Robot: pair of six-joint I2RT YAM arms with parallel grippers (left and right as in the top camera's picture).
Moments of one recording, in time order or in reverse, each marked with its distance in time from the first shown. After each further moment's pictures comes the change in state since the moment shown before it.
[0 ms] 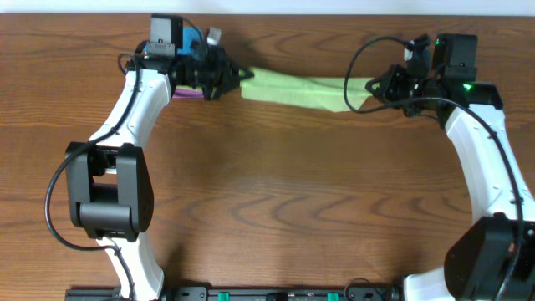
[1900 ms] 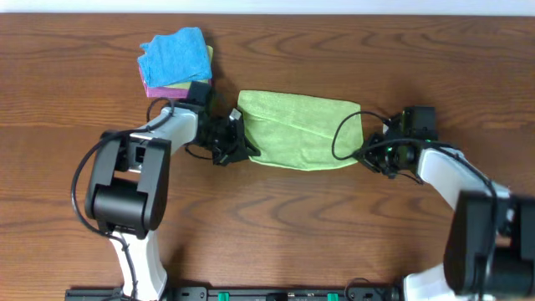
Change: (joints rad) left arm -0.098 0.028 -0.382 -0.002 -0.127 0.167; right arm 0.000 -0.002 -0.546 0.322 0.043 0.105
